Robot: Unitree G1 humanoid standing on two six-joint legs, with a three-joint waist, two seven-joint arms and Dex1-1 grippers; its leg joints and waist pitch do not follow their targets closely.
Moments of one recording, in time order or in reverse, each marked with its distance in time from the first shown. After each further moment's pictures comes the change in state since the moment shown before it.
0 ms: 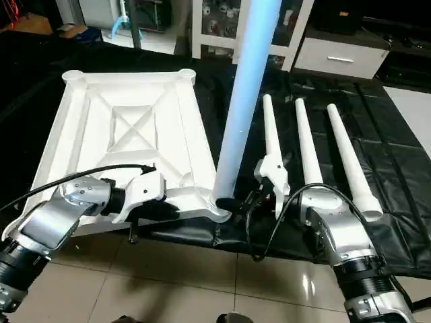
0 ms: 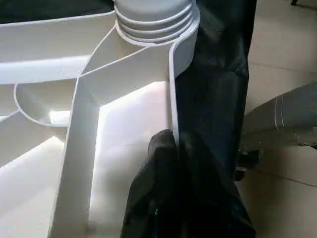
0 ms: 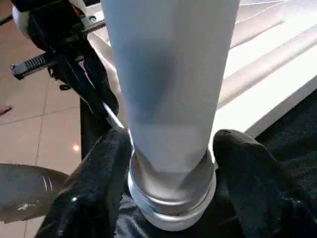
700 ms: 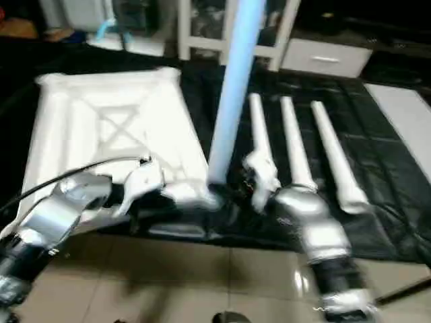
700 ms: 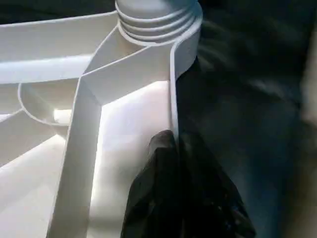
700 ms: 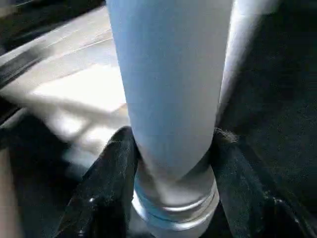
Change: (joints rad) left arm -0.081 -0.136 0.051 0.103 0.064 0.183 0.211; right arm -0.043 0.318 -0.090 0.087 -0.070 0.038 -0.576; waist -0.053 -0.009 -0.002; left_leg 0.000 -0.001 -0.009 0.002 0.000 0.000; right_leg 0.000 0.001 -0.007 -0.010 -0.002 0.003
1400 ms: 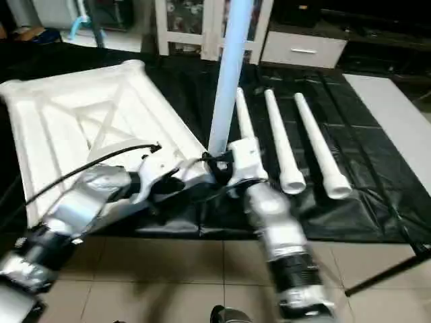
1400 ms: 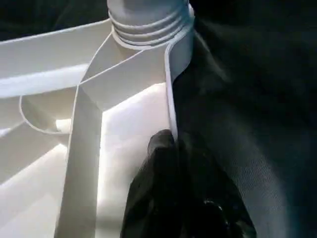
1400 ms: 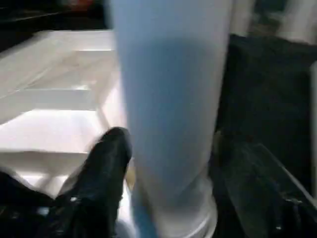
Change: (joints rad) left arm 0.007 0.053 -0.020 0.025 0.014 -0.153 -0.012; right arm -0.020 -0.026 0.011 -0.019 0.001 -0.115 0.030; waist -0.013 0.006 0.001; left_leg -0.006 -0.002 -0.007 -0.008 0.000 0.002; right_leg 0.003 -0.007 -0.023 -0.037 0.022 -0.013
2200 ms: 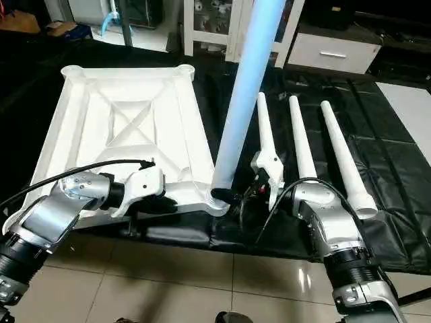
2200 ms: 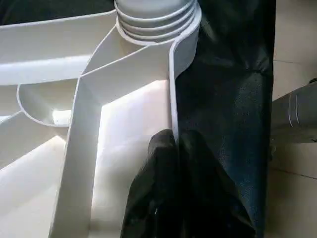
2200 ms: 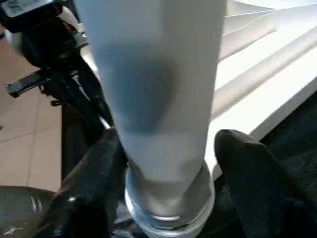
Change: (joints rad) left arm 0.038 0.083 -0.028 -0.077 -0.057 -0.070 -0.189; right arm 0.001 -0.230 0.054 0.036 0.065 0.046 0.544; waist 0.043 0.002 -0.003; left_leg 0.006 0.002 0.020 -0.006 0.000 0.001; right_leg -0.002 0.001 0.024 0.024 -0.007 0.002
